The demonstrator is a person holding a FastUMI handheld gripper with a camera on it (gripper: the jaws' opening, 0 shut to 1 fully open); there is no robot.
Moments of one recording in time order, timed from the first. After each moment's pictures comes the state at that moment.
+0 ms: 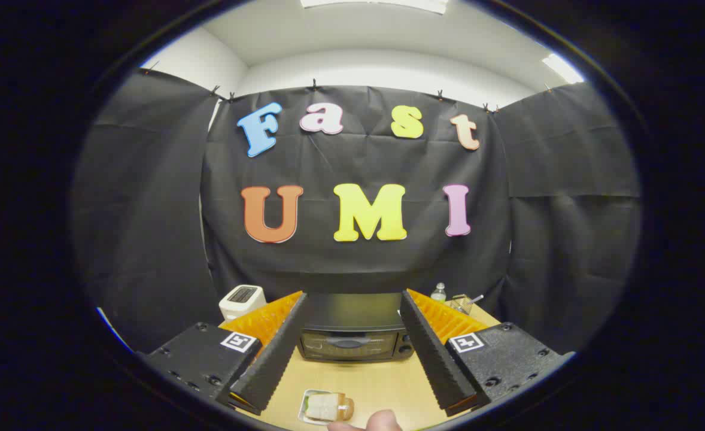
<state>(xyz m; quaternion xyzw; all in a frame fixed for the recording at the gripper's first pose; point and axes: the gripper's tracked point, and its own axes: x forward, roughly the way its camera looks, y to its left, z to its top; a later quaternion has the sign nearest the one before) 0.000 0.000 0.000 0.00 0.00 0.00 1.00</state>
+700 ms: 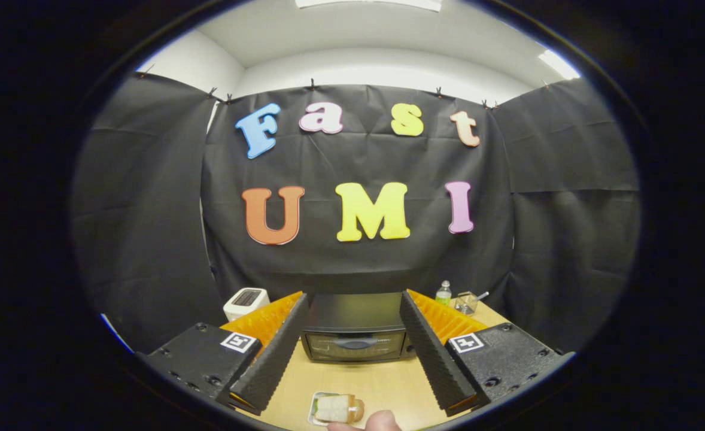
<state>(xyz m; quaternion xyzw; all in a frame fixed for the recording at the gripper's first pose) 0.006 0.011 -0.005 0.01 0.01 0.00 1.00</state>
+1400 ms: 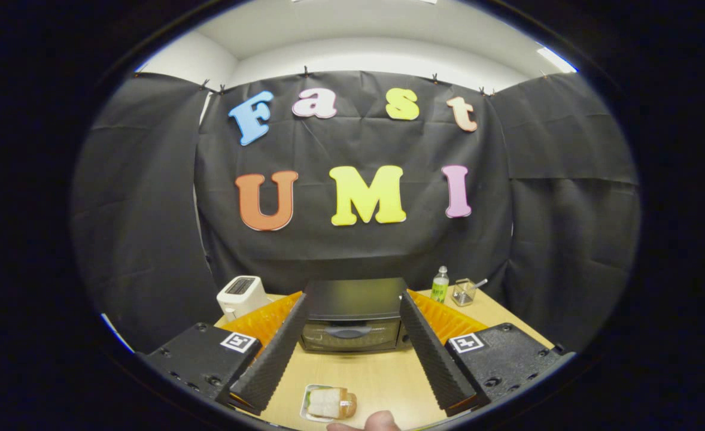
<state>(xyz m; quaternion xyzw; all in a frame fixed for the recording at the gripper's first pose) 0.023 -0.010 -0.040 0.02 0.06 0.00 1.00</state>
